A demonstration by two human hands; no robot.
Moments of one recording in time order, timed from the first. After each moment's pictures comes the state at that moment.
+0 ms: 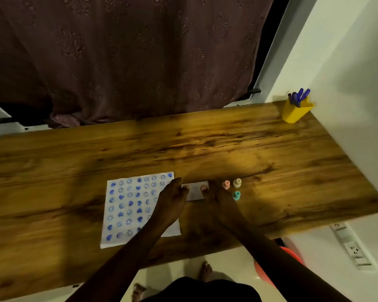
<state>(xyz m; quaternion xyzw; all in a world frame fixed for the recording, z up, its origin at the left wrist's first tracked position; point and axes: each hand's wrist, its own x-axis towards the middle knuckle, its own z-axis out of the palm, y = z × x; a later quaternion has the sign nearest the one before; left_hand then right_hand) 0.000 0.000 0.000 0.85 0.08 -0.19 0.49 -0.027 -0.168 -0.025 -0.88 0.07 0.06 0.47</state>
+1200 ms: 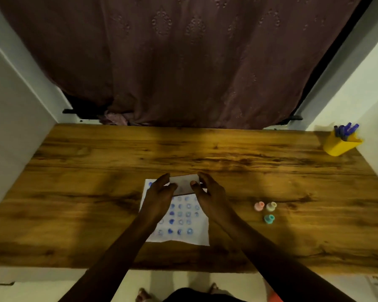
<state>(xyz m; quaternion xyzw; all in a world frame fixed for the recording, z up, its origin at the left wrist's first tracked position) 0.001 0.115 0.027 0.74 0.21 -0.06 0.63 0.020 -0.049 0.027 -0.86 0.01 0.11 0.50</state>
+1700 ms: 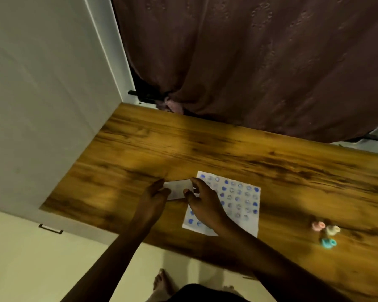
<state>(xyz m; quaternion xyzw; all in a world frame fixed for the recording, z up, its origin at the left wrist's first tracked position) -0.076 0.264 0.000 0.75 0.27 0.02 0.61 -0.010 0.106 0.007 -0.86 -0.10 0.23 0.44</state>
